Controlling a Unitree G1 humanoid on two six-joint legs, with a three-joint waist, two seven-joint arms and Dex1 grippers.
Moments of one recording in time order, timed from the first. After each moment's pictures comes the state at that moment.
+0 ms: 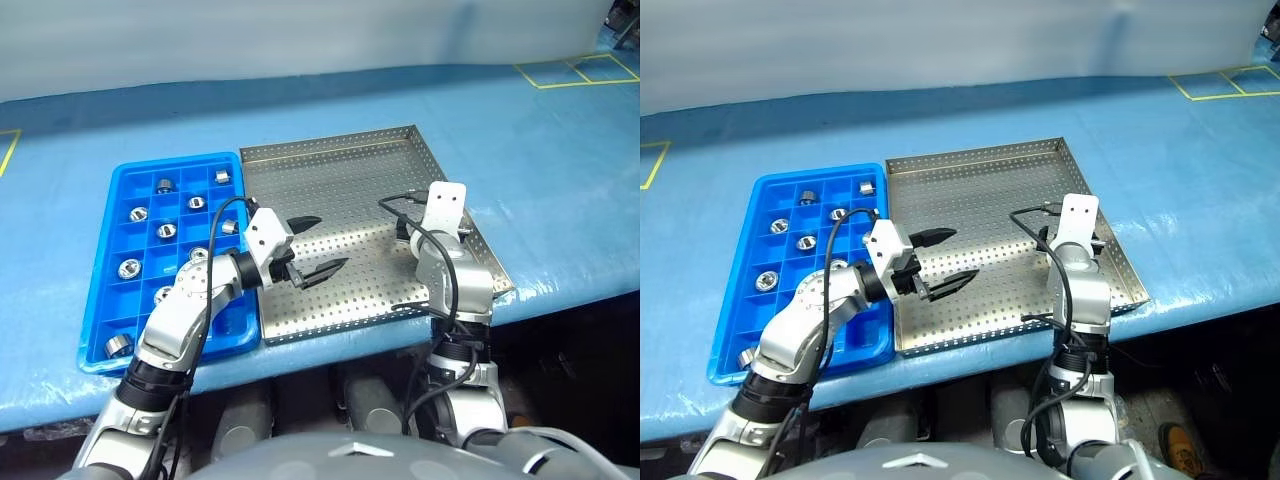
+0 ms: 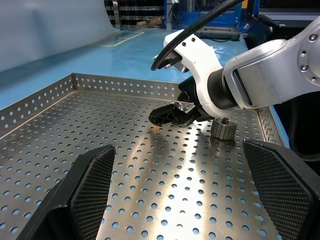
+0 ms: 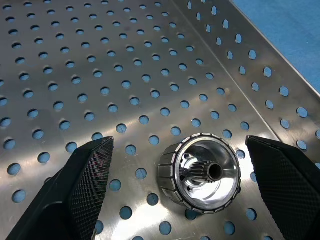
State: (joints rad) left arm -0.20 0.37 -0.24 -0.31 -0.32 0.38 -0.71; right arm -0.44 0.03 -0.23 -0.03 -0.09 0.92 -0.21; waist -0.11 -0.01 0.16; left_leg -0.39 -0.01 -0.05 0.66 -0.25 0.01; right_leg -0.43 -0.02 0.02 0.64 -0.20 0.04
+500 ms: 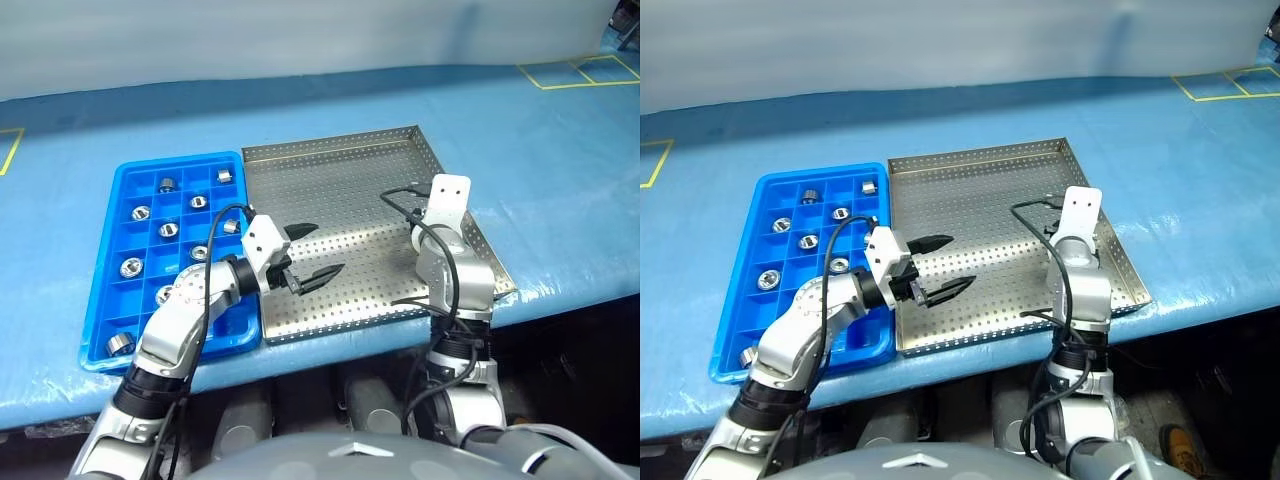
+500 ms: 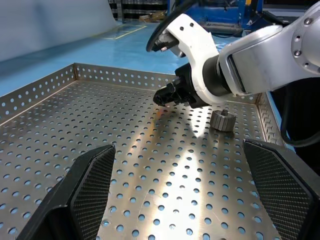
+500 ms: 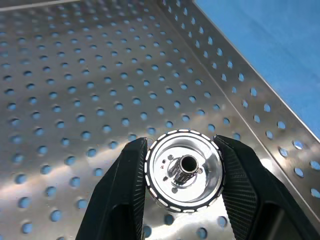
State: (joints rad) left arm -0.15 0.38 -0.22 -0.32 -0.33 0.37 -0.72; right arm -0.44 0.04 -0.16 -0.15 -0.08 0.95 -0.18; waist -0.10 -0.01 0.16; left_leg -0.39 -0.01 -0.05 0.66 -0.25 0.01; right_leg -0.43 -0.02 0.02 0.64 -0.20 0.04
